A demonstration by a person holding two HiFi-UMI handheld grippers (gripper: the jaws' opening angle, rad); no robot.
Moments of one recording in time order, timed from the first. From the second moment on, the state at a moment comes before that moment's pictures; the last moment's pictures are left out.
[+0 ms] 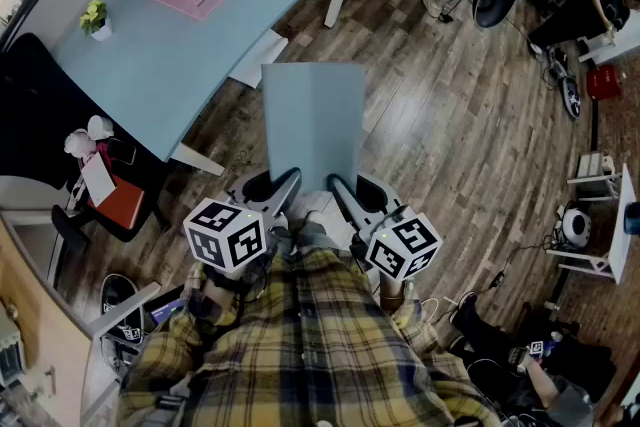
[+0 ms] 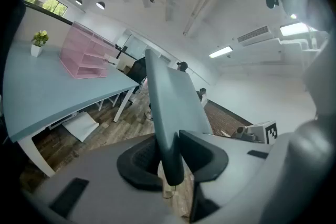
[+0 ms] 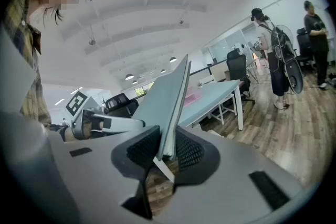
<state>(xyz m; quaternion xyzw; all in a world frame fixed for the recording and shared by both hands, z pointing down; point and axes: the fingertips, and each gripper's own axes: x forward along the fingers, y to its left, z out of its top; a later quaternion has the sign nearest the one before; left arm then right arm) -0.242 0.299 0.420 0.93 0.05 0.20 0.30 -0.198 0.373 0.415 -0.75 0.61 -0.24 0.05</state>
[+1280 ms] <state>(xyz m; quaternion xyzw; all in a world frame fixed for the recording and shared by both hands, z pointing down) -0.168 0.299 0.425 0.93 0.03 0.19 0.30 -0.121 0.373 0.424 -0.73 0.63 -0.25 0.07</state>
